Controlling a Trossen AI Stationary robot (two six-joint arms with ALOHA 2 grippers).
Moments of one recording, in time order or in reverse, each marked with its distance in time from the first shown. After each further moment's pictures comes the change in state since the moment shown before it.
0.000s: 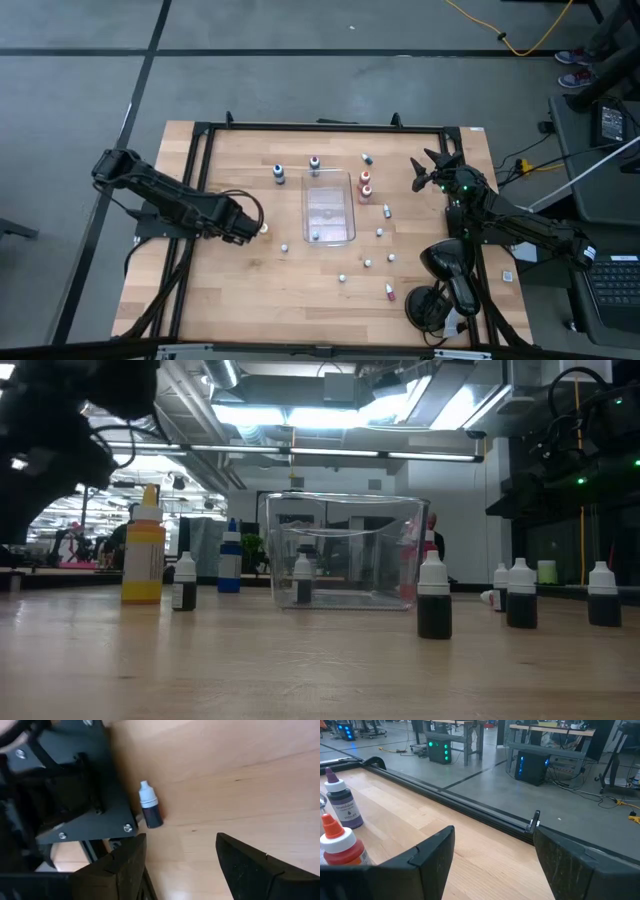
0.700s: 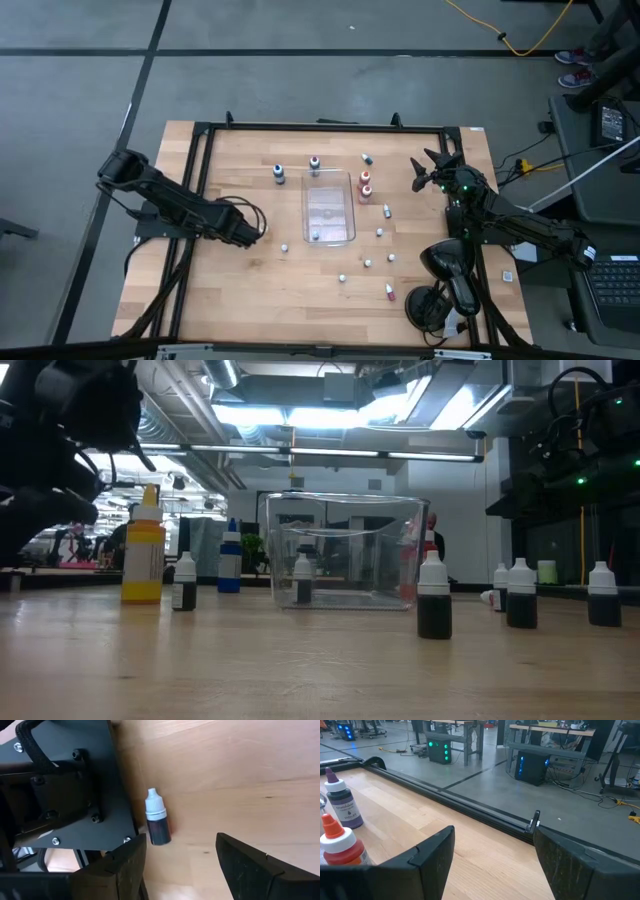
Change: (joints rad) left arm -0.037 0.074 -0.077 0.072 -0.029 -0.097; right arm 0.000 0.000 0.000 0.000 0.000 0.000
